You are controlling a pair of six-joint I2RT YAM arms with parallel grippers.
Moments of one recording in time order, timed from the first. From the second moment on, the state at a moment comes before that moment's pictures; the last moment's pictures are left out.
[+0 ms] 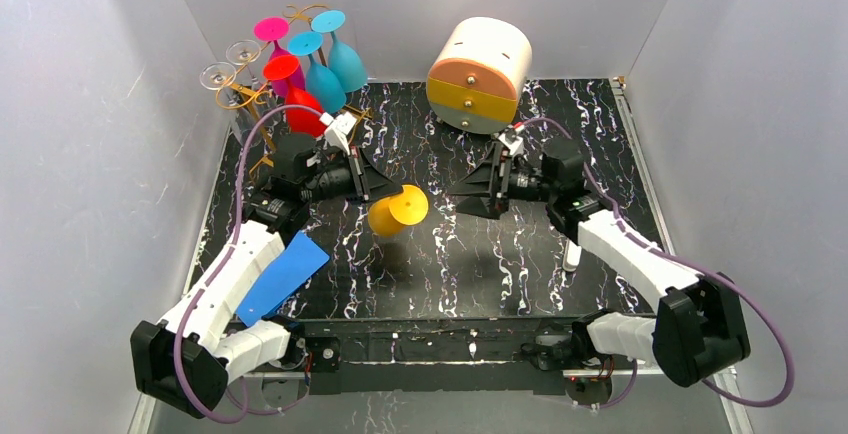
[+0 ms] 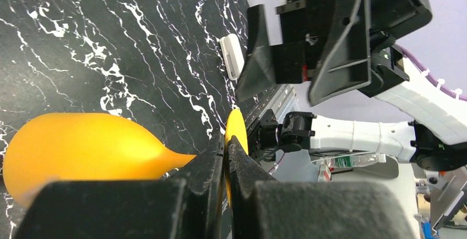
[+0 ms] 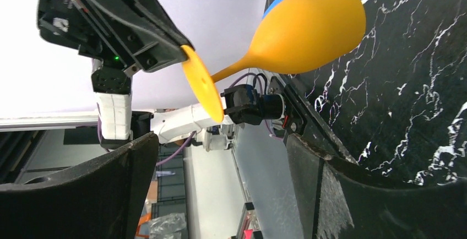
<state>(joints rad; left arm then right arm) -0.37 1.07 0.92 -0.23 0.68 -0.67 0.41 1.19 0.76 0.18 -0.93 1.18</state>
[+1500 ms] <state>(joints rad) -0.43 1.03 0.98 -0.43 0.52 -0.52 0.59 1.21 0.71 0.41 -0.82 1.16</state>
